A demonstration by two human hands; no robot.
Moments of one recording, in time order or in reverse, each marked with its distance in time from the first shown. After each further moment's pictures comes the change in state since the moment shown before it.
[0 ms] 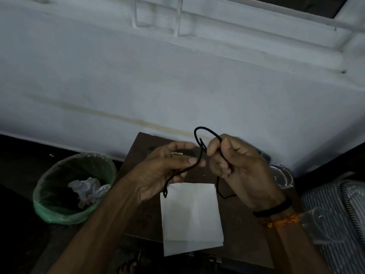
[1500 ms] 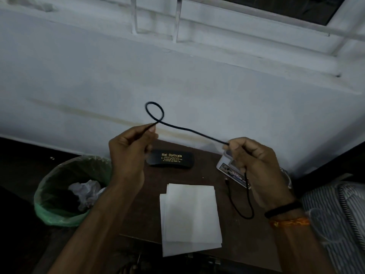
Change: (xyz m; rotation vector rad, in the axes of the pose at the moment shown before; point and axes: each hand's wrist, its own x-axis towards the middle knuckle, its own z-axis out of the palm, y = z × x) left_hand -0.003 0.014 -0.012 0.092 0.716 0.586; right_hand -0.010 -0.006 -0.024 -0.436 0.456 -0.100
